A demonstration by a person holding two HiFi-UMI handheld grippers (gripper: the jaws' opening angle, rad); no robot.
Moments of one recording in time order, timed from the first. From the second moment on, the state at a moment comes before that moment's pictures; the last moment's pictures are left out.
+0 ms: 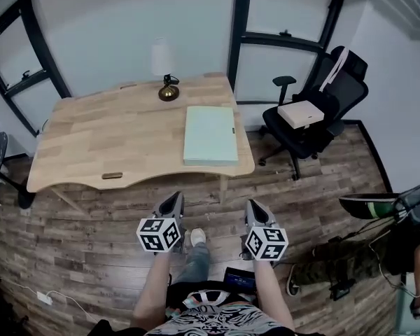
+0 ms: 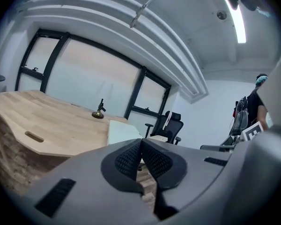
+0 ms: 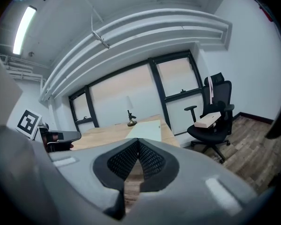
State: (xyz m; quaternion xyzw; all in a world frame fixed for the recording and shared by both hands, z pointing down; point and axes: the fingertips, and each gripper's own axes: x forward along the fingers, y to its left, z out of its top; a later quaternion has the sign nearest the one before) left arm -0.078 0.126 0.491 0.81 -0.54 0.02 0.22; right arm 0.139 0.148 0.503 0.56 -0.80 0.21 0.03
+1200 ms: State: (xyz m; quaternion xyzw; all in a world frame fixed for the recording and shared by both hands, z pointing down) left arm -0.131 -0.214 0.542 0.79 -0.54 0.04 0.29; right arm 0.147 -0.167 0.506 0.65 -0.74 0.16 0.07
